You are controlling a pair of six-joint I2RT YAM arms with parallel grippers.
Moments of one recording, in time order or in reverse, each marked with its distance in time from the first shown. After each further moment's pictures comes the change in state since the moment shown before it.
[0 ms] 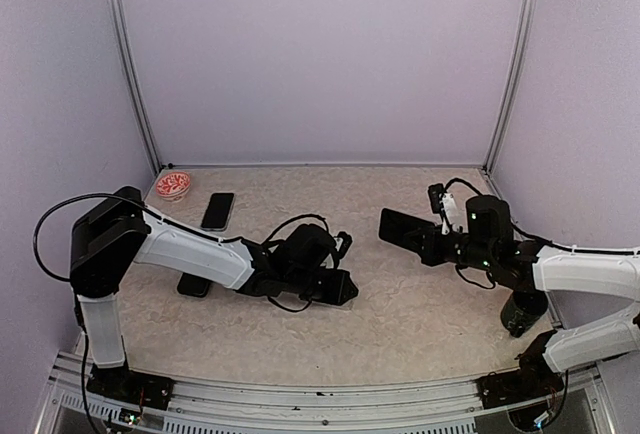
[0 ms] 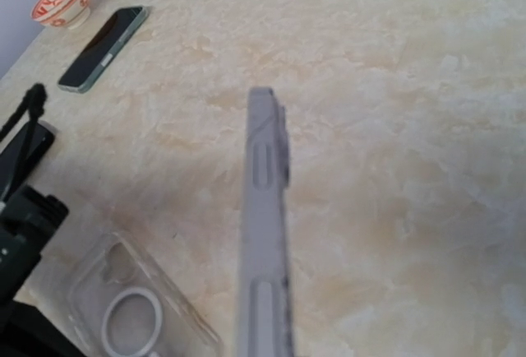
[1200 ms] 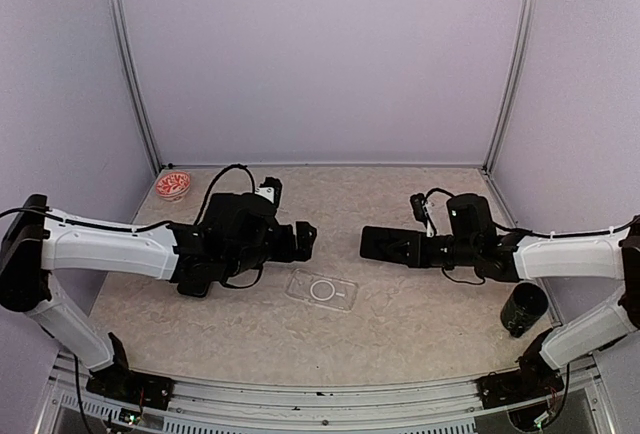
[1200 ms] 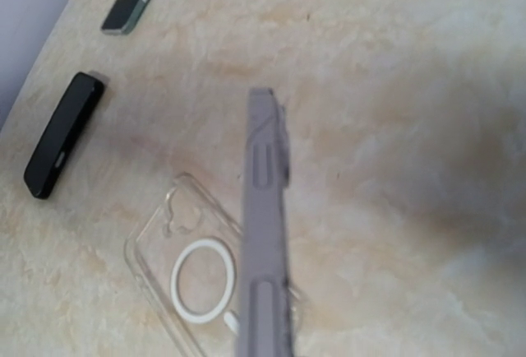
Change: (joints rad) left arm 0.059 -0.404 -0.197 -0.027 -0.507 0.088; right arm 0.000 0.159 0.071 -0.017 -0.185 0.163
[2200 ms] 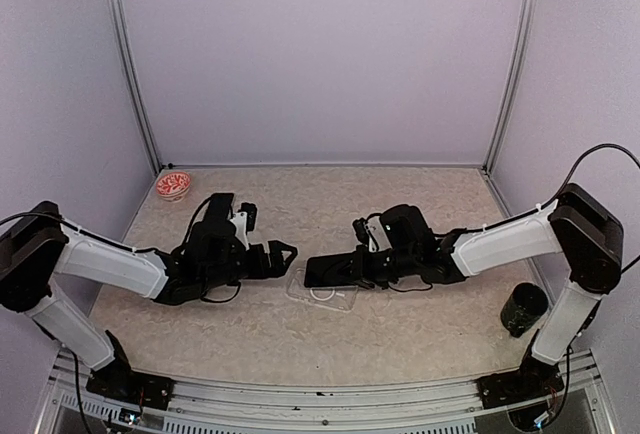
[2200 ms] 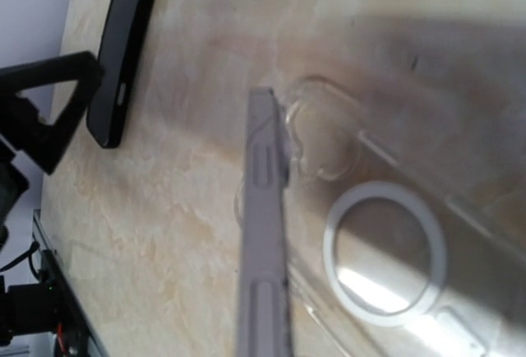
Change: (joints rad) left arm 0.177 -0.043 -0.359 0.419 0.311 -0.049; right arm 0.232 0.381 0.232 0.071 -0.064 0.361
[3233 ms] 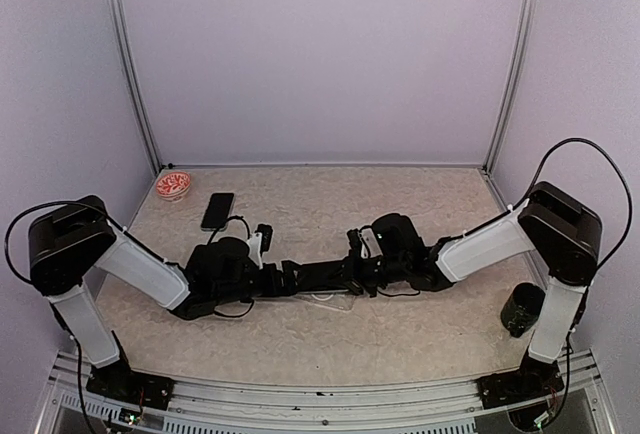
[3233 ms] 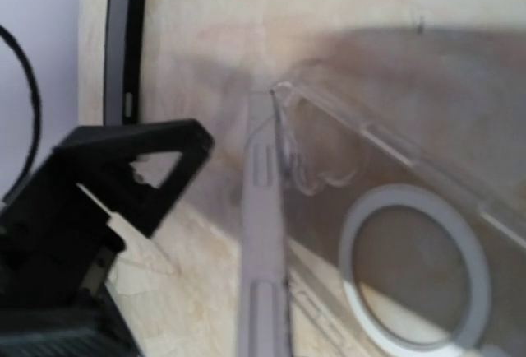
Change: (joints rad) left arm -0.040 0.214 -0.035 0.250 0.101 -0.076; right arm 0.009 0.134 0.008 0.160 -0.054 0.188
